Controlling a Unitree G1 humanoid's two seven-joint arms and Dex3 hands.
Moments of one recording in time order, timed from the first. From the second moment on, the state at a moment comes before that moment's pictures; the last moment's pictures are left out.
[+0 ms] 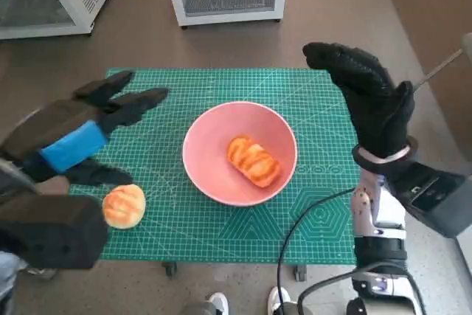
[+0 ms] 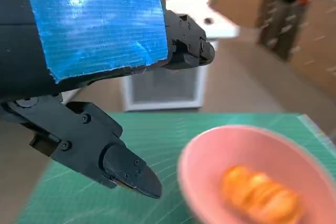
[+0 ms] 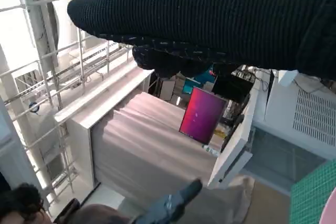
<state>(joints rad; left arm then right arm) -0.33 0.87 0.21 -0.65 0.39 0.38 -0.90 -0.65 -0.11 -0.14 0.40 0.38 -0.63 0.62</state>
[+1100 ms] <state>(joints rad) 0.06 0.98 0.31 -0.85 0.40 0.66 -0.97 -0.65 -0.11 -0.14 0.40 0.40 -0.60 0.62</state>
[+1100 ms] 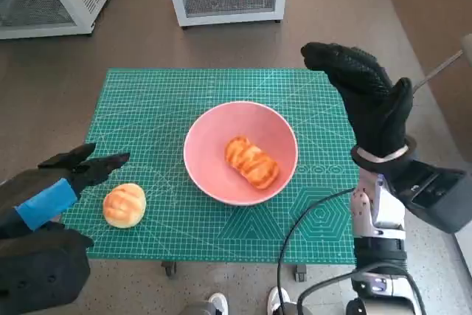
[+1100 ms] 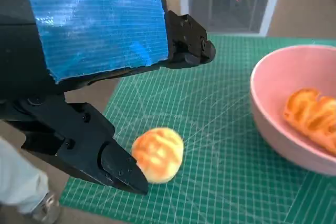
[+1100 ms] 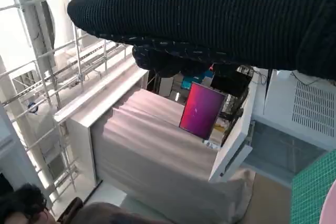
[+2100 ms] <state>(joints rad) 0.06 0.91 -0.03 -0.62 0.66 0.63 -0.72 -0.65 -0.12 -0.16 0.40 0.42 -0.58 0.64</state>
